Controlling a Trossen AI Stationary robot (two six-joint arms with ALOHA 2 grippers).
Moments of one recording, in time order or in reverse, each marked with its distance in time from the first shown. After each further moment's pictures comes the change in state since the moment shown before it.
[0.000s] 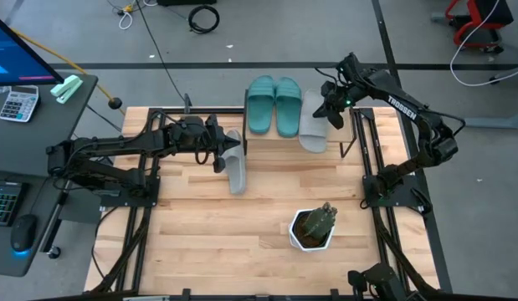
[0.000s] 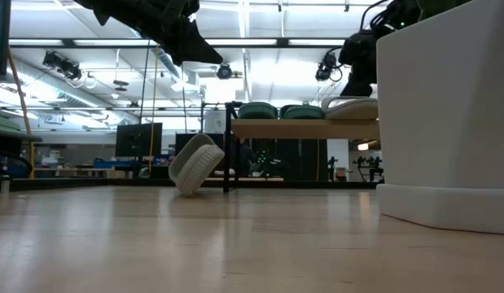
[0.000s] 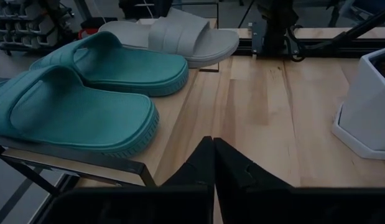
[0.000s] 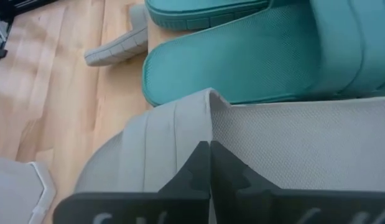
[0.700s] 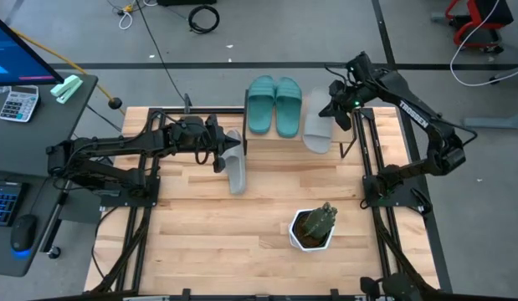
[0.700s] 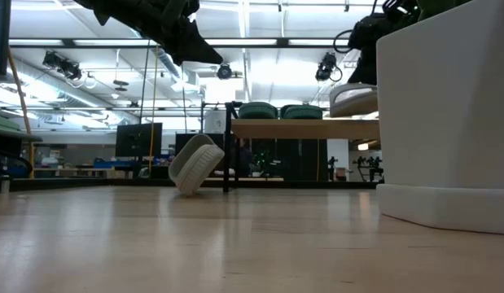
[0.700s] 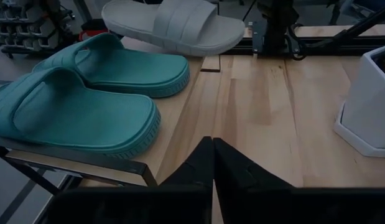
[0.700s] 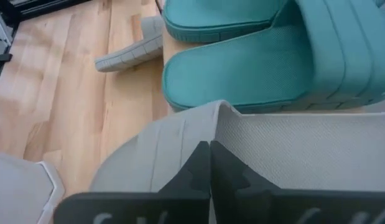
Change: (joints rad) left arm 0.001 0.000 0.000 0.000 0.000 0.016; right arm -0.019 -0.115 0.000 -0.051 0.002 0.003
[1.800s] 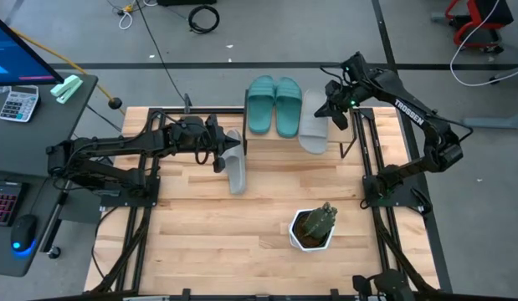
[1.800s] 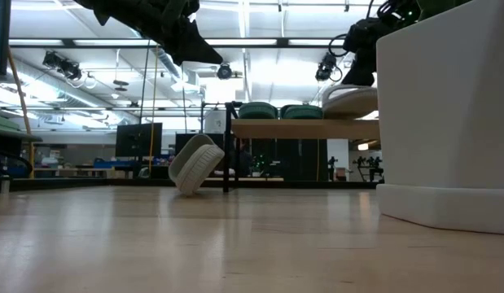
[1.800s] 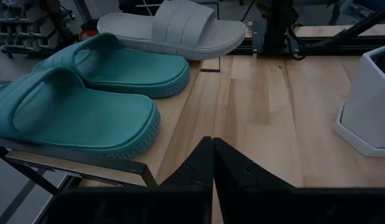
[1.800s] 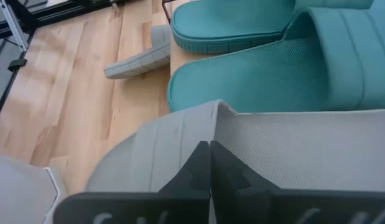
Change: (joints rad) left arm 0.000 0.000 0.000 0.000 0.000 0.000; right arm 0.015 0.042 0.000 0.045 -0.052 0.000
